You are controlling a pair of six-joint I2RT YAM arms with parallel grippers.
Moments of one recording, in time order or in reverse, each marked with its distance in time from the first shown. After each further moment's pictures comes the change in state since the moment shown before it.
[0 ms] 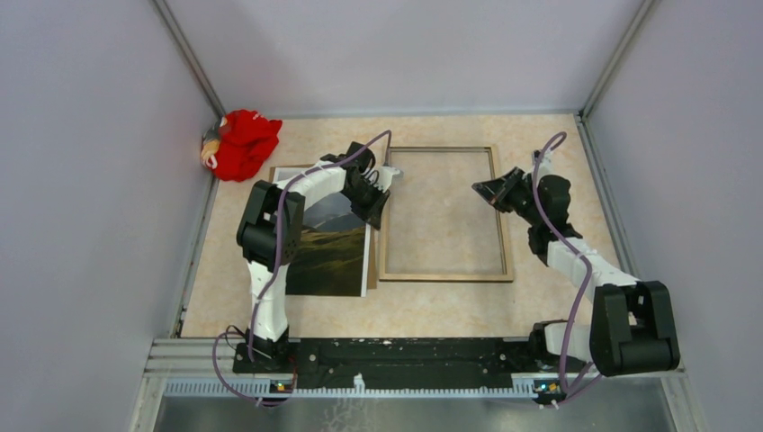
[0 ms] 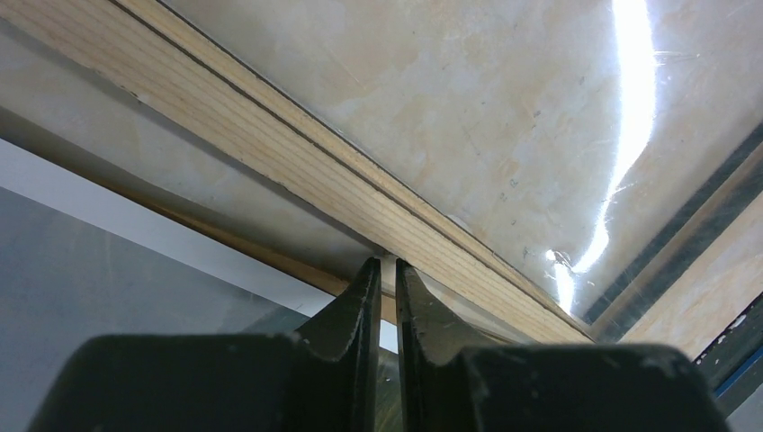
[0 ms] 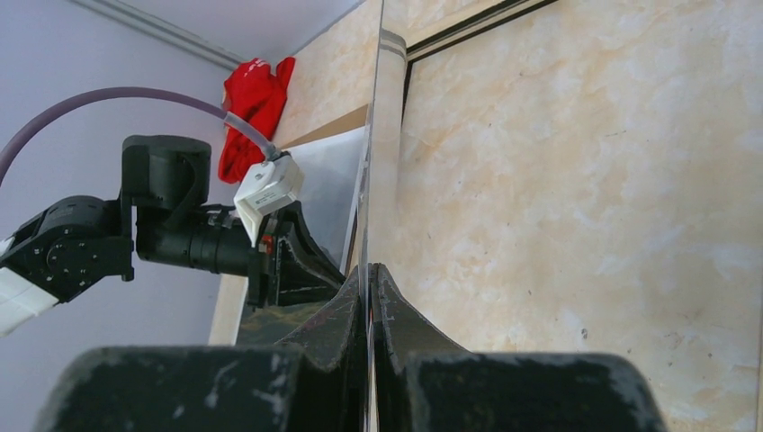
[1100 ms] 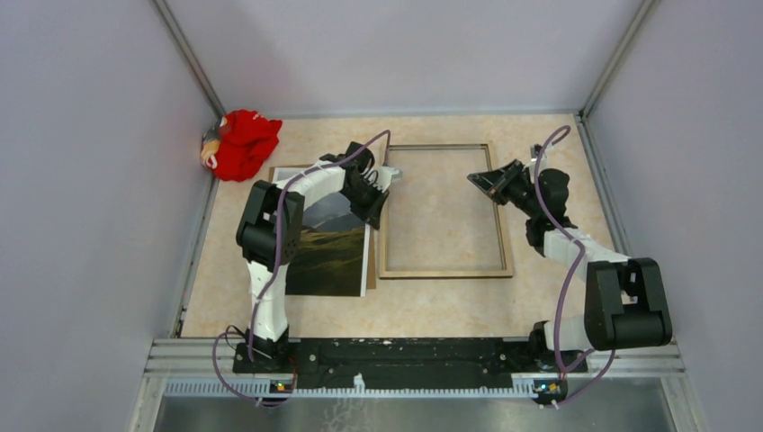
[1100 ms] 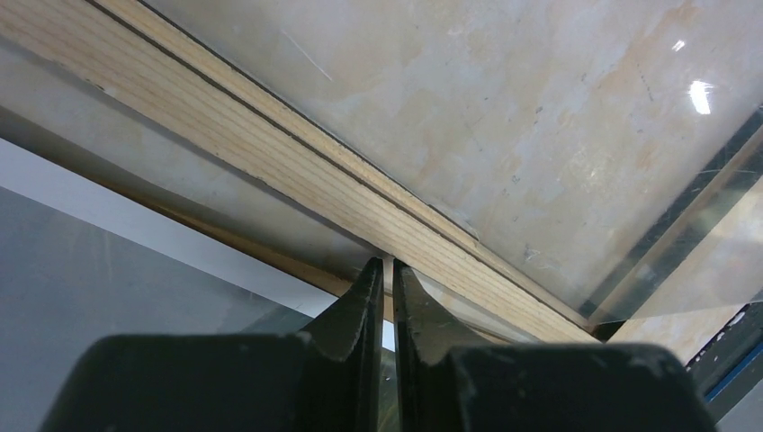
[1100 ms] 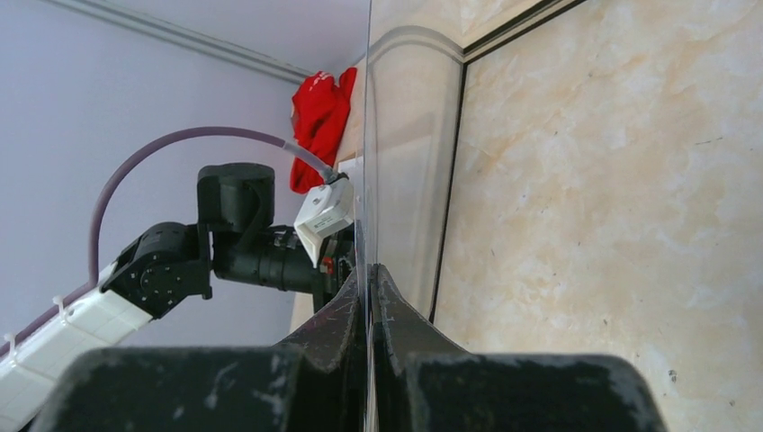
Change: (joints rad) left arm 0.005 0.000 0.000 -0.005 0.002 0.004; right arm -0.019 0.129 0.044 0.156 -0.092 0.196
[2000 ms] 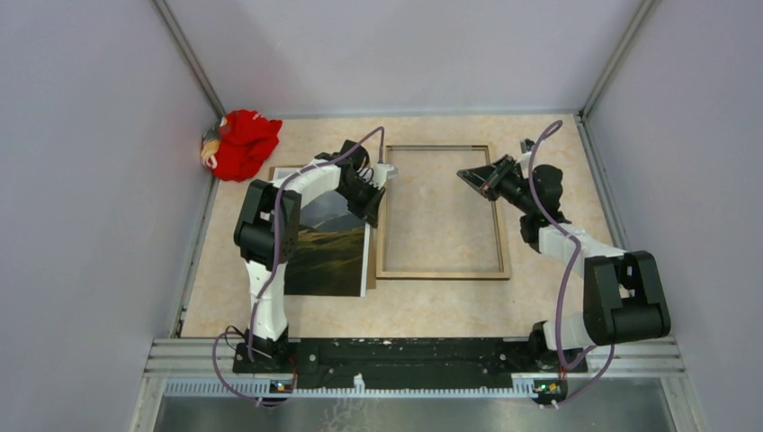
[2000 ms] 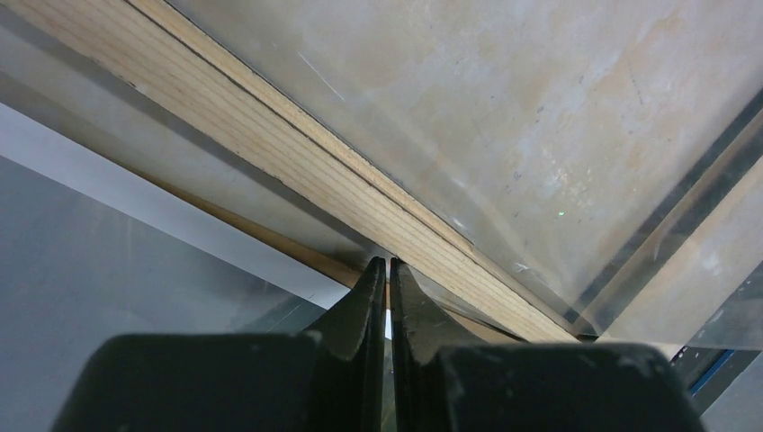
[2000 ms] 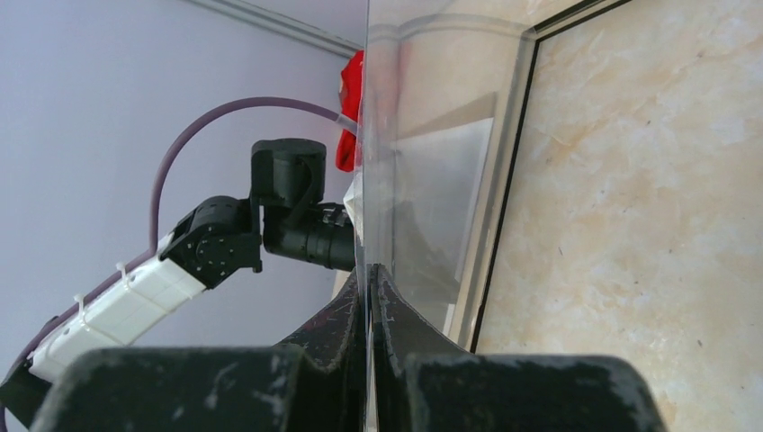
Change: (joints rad) left arm 0.031 0.000 0.000 0.003 0.043 -0.013; right arm 0.044 0.034 0.031 0.062 -0.058 0.085
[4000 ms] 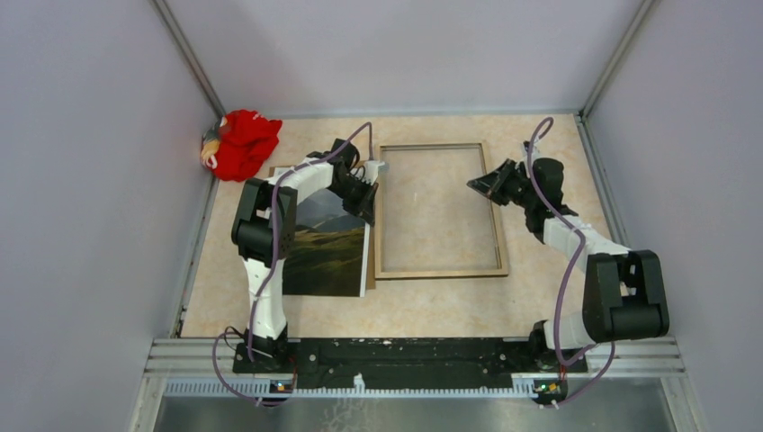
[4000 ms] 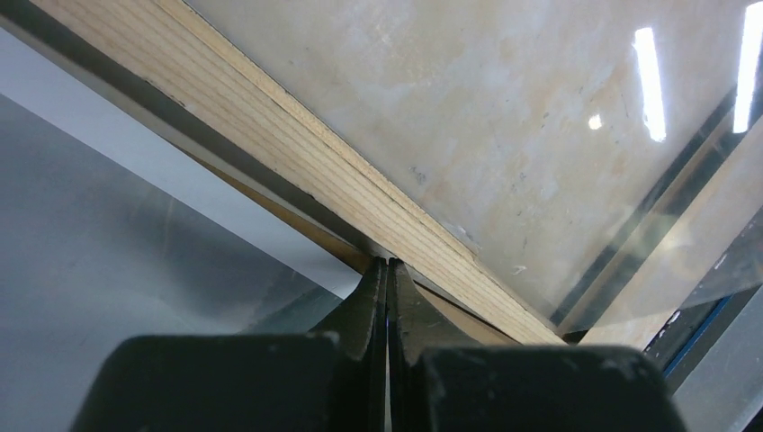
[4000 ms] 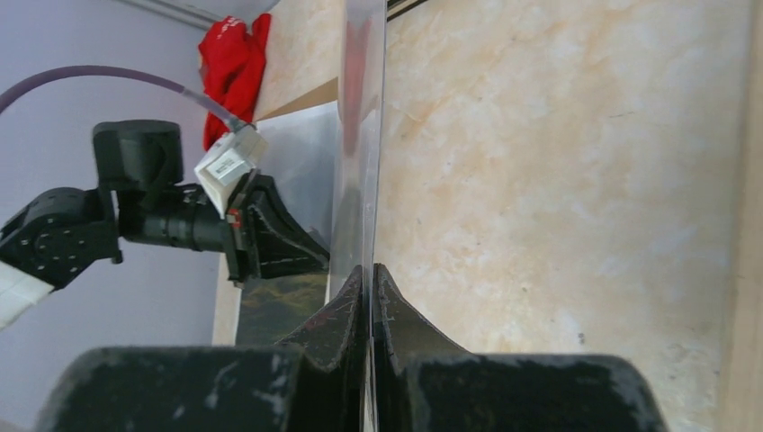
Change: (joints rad) left arm 0.056 0.019 0.000 0.013 0.080 -0.045; right arm -0.031 0.012 0.088 -0.344 0.050 -0.290
